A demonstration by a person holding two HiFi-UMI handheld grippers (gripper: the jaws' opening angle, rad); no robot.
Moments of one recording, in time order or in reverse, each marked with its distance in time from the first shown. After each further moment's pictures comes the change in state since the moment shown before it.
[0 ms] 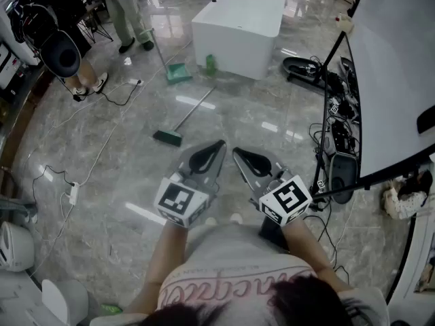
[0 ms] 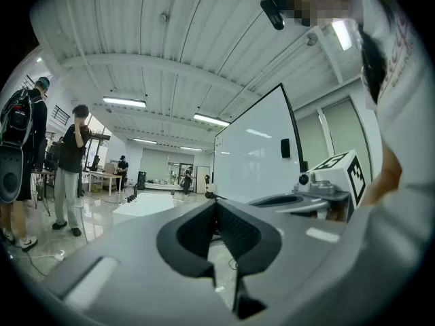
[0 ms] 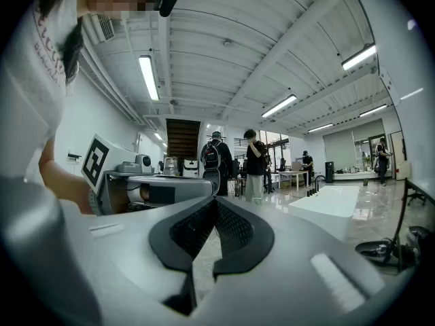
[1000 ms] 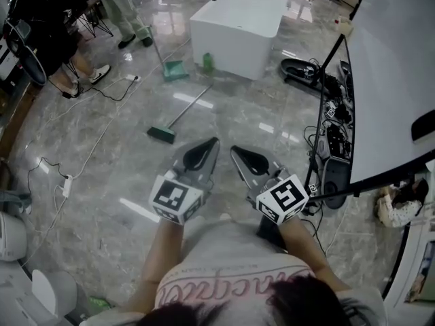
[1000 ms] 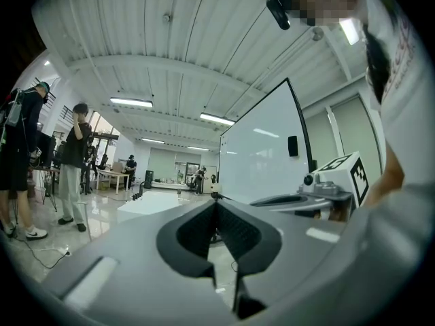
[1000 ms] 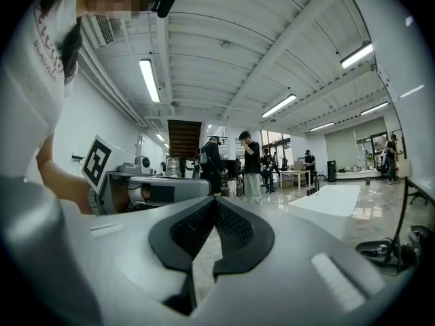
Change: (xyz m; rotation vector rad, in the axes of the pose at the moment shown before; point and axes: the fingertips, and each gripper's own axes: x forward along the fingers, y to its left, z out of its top) left arm 0.024 -0.014 -0.004 -0.023 0.003 0.068; right arm -0.025 -0.030 -0.006 0.014 -0.003 0.022
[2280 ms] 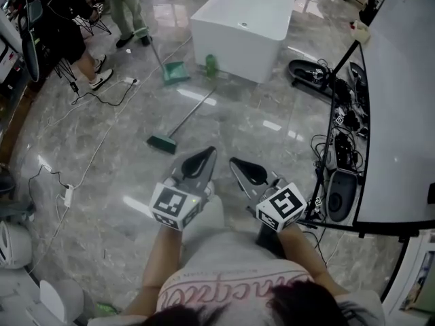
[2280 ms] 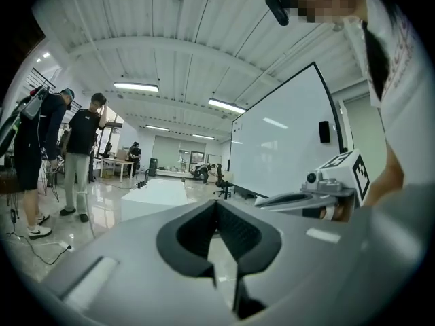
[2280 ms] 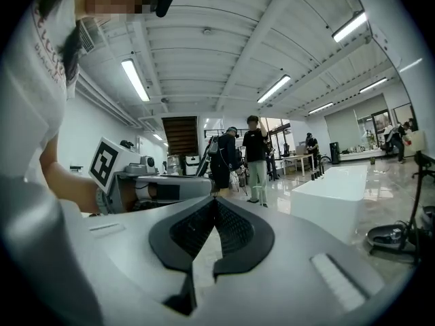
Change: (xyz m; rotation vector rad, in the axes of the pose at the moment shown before) left arm 0.069 0.087 -0.030 -0.037 0.094 0.020; right arm 0.077 -0.069 -0.029 0.097 0.065 0.048
